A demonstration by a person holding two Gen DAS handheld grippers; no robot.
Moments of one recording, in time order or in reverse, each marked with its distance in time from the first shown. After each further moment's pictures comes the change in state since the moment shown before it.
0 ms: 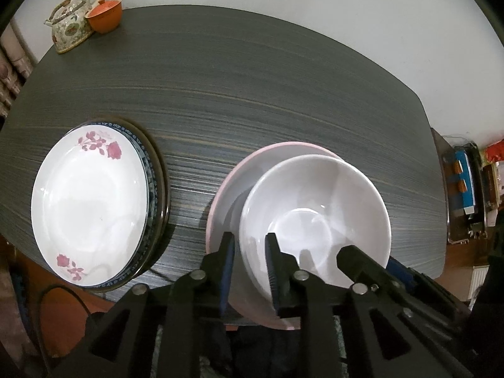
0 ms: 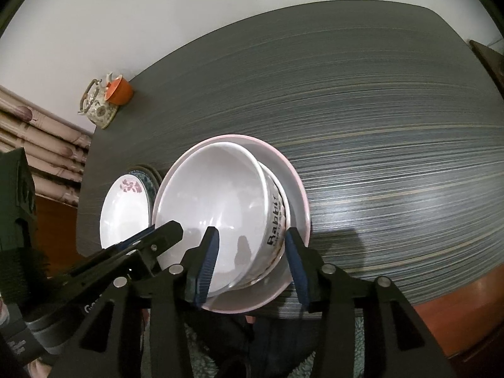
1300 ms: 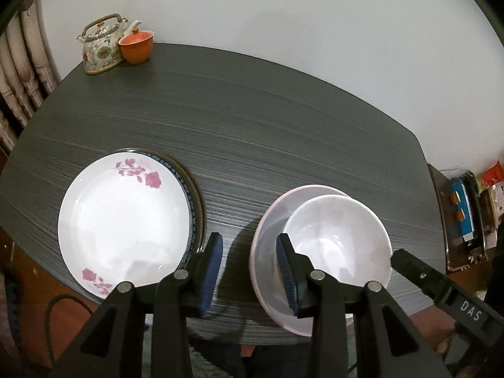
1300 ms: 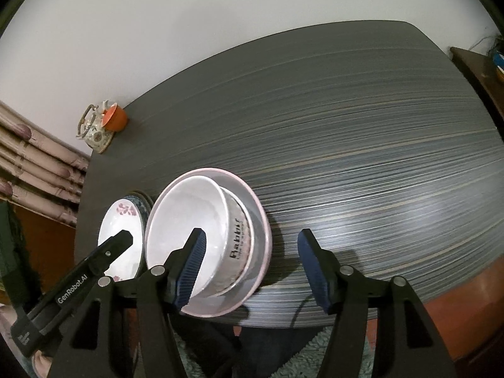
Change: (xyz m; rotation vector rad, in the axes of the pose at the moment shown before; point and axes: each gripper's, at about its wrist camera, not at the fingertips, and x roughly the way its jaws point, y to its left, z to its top) left arm -0.040 0.040 -0.009 -0.036 -0.215 0.006; right arm -0.028 -0.023 0.003 0.028 -0.114 -0.024
